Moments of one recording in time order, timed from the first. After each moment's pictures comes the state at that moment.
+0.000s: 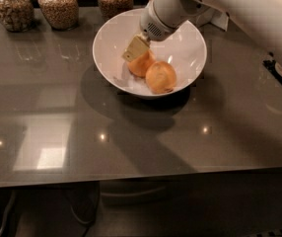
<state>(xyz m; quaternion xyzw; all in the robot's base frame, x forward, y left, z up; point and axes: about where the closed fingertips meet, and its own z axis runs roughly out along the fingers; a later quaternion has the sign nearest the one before) 0.668 -0.005 0.932 -0.53 0.77 0.08 0.36</state>
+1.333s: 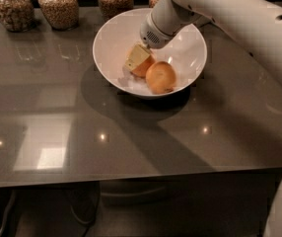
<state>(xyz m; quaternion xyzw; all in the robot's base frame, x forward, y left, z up) 0.686 -0.010 0.891 -0.51 0.79 0.09 0.31</state>
